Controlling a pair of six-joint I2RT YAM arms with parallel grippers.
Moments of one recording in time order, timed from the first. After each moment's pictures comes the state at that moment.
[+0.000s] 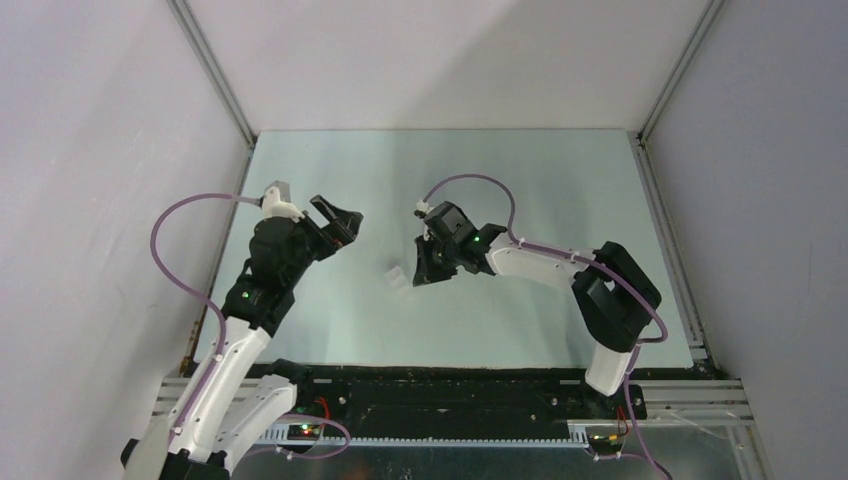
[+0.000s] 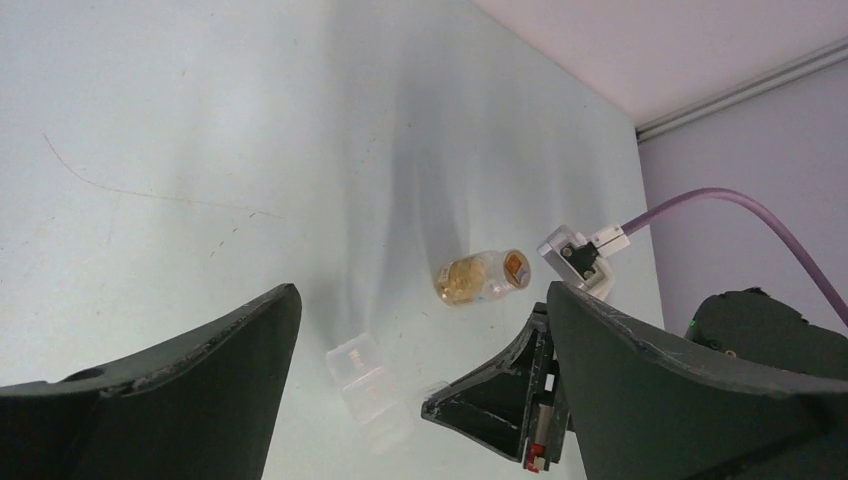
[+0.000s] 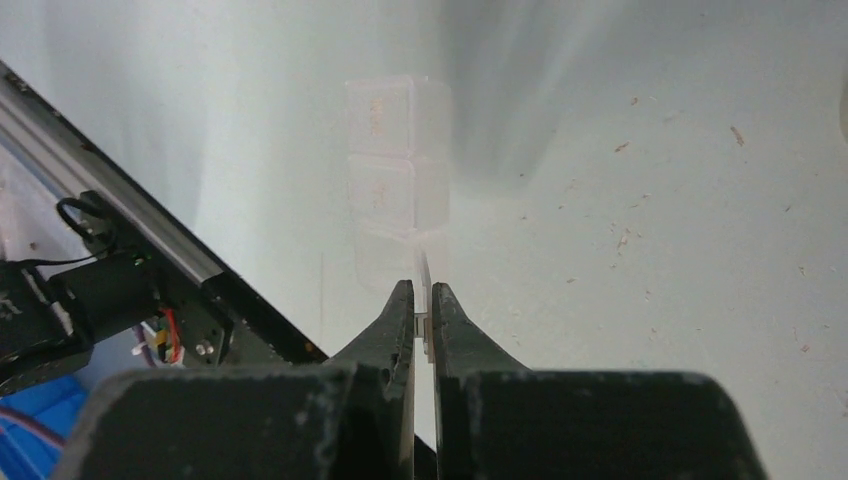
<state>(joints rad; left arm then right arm) -0.29 0.76 0.74 -0.28 -0.04 -0.72 0.85 1.77 1.24 -0.32 -0.23 0.57</state>
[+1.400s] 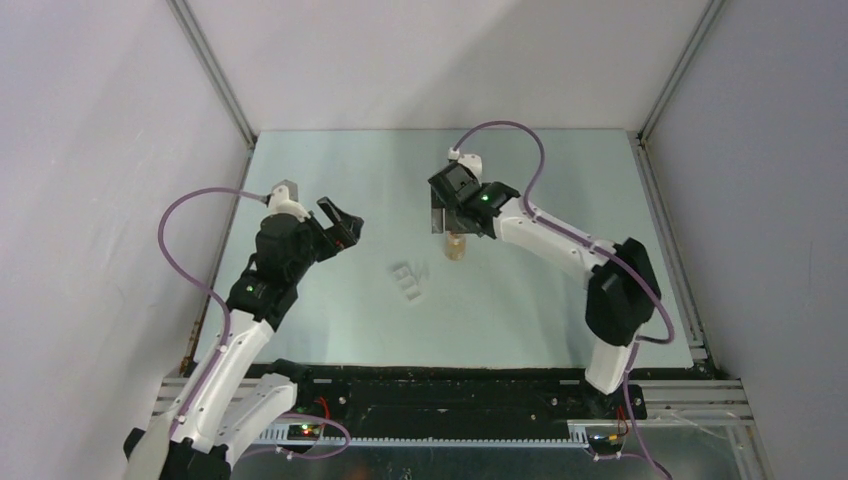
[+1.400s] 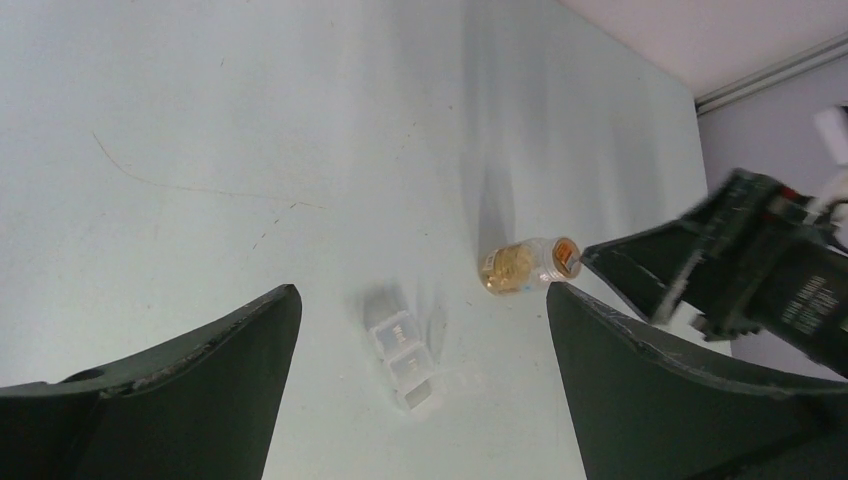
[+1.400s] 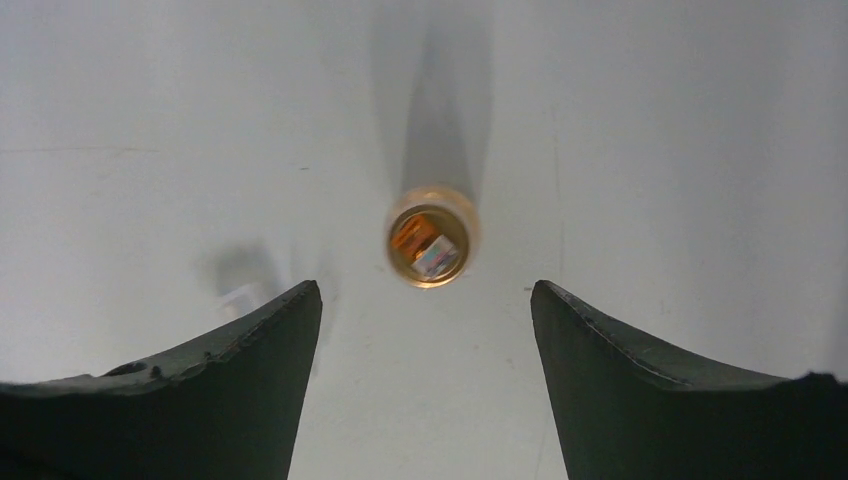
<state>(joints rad) -0.28 0.80 0.74 -0.30 -0.05 -0.64 0.79 1.76 1.56 -0.67 0.40 0.59</state>
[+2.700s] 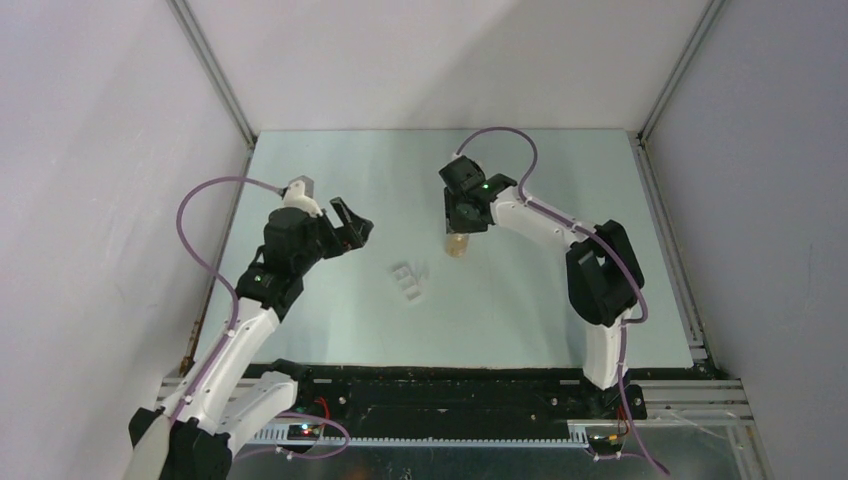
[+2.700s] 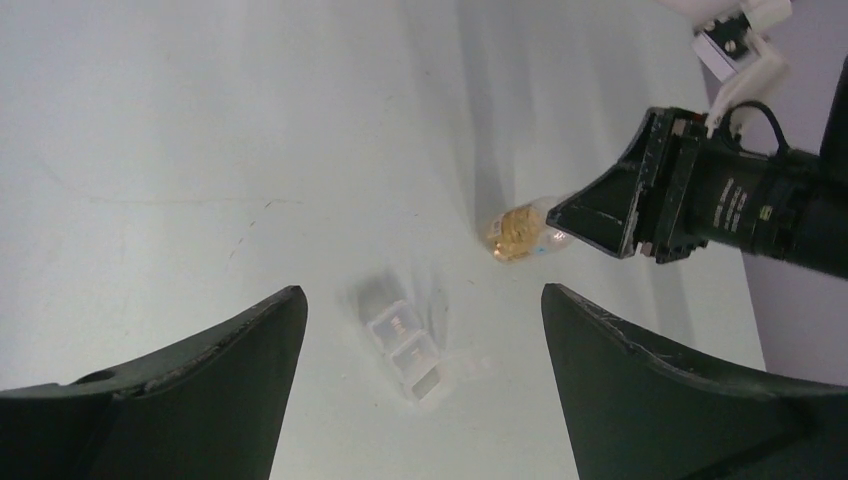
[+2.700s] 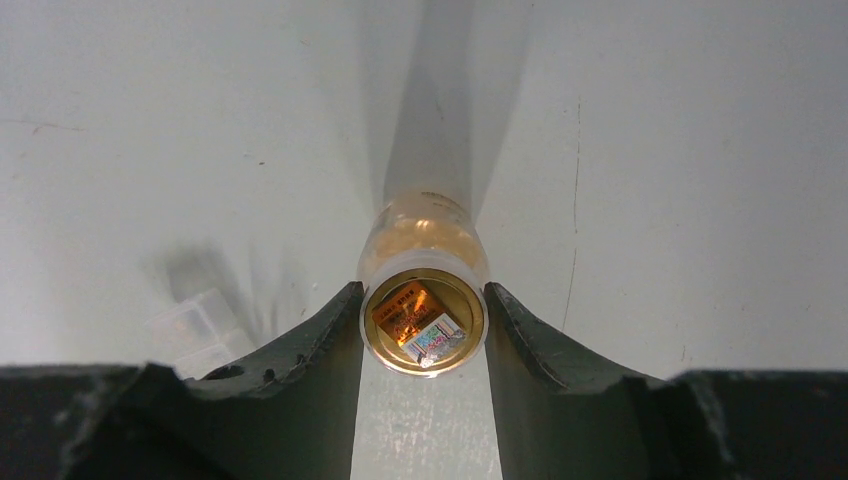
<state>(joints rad) -0.28 0.88 0.74 -0.27 0.03 -0.57 0.67 1.95 1.60 -0.68 0.22 0.51</state>
